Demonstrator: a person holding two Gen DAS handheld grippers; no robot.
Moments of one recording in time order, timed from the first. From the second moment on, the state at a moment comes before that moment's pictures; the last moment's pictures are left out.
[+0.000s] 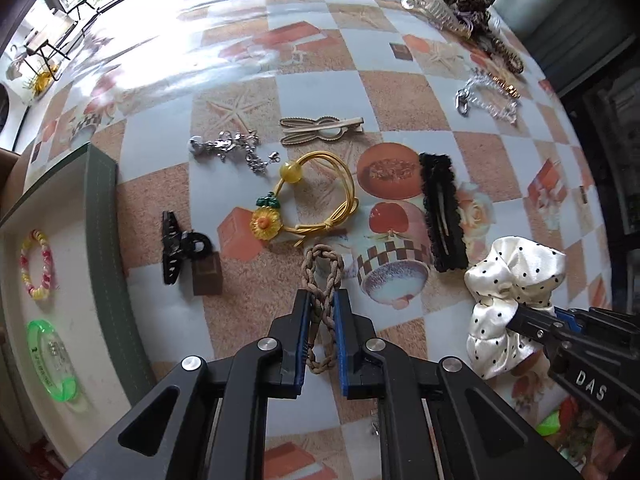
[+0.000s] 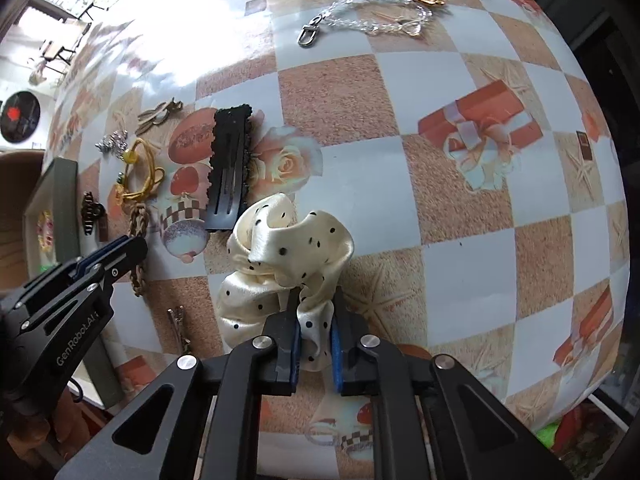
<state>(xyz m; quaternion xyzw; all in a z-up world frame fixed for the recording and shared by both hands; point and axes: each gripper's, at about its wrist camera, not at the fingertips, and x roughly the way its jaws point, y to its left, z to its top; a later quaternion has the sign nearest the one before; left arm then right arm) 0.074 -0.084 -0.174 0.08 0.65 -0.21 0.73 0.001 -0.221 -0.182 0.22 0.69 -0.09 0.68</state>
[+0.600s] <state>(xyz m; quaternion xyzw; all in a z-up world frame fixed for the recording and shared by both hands) 0.041 0.003 -0.118 0.02 0.61 -0.21 0.76 -0.021 -0.225 -0.126 0.23 0.67 -0.07 0.71</state>
